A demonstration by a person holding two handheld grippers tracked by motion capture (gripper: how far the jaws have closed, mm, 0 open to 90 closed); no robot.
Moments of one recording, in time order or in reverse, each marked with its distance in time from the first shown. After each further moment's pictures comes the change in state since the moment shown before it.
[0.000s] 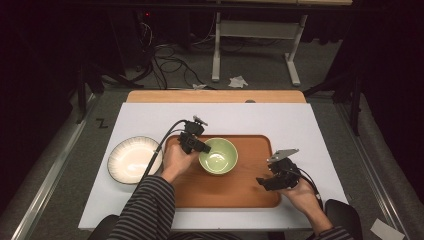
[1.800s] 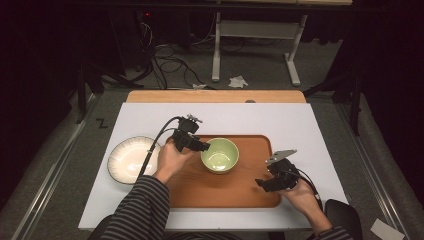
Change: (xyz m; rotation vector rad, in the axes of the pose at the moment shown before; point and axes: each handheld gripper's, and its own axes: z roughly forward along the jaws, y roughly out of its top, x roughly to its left) left arm -0.004 -0.007 -0.033 -0.131 0.073 0.065; right arm 0.002 0.000 0.002 0.015 0.007 -0.017
